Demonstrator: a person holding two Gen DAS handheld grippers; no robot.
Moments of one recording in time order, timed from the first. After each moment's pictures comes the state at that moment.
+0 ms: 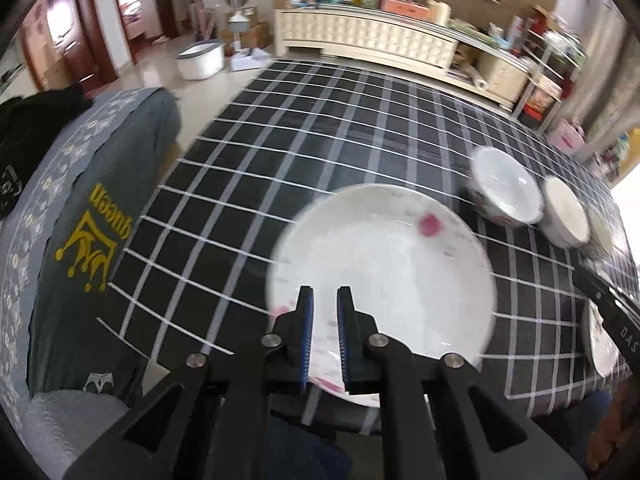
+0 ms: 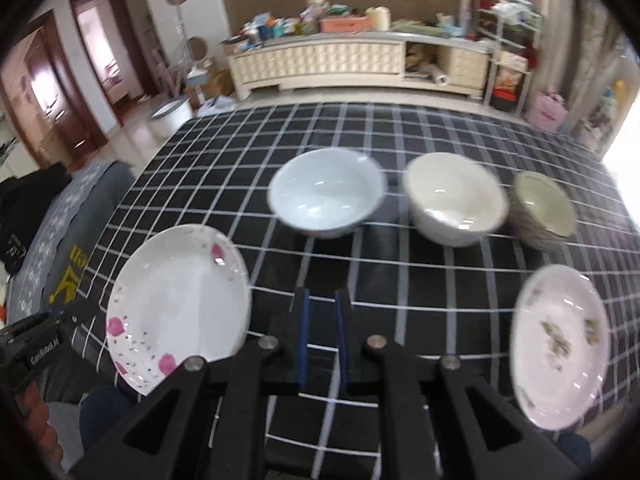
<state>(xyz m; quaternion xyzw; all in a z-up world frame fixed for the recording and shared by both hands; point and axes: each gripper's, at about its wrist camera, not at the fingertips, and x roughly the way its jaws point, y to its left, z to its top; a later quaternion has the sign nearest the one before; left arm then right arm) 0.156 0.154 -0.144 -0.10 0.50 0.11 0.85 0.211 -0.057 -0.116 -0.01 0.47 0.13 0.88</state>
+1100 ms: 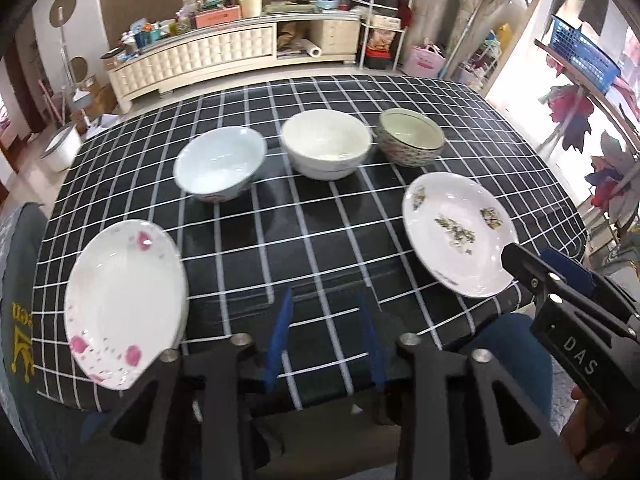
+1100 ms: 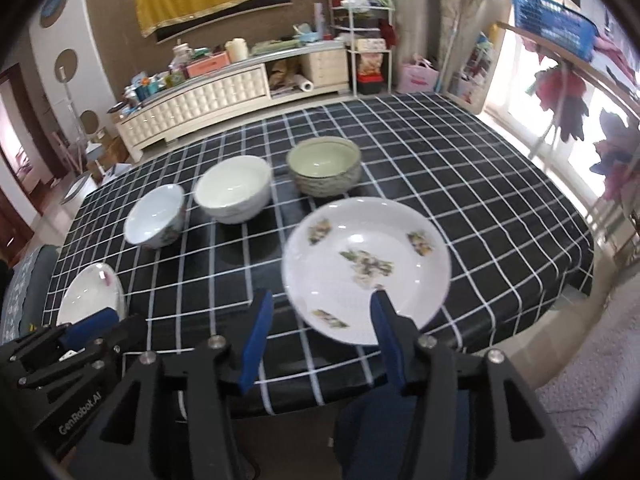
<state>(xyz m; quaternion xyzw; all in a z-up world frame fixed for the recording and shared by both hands) 0.159 -0.081 -0.120 0.02 0.49 -0.12 0.86 0.137 -0.219 -0.097 0.08 0.44 -0.06 0.89</state>
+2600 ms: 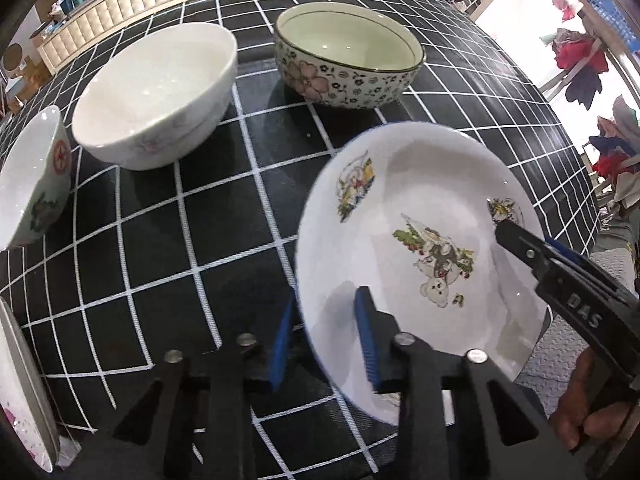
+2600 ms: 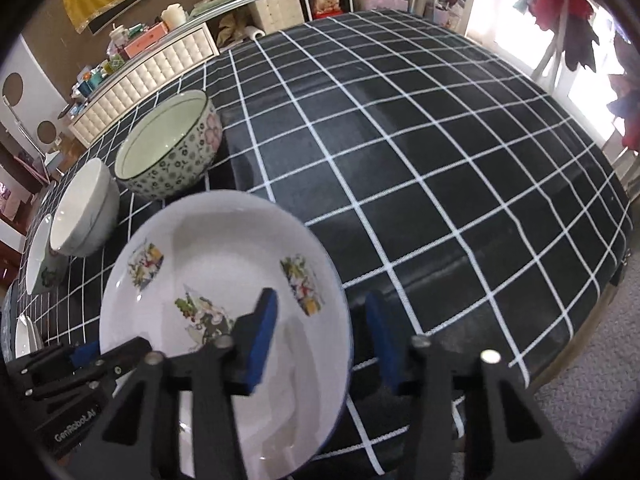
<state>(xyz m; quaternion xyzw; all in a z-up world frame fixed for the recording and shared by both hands) 0.268 -0.208 -0.227 0.03 0.60 -0.18 0.78 0.219 -0.347 -0.190 0.14 0.53 -0.08 0.83</state>
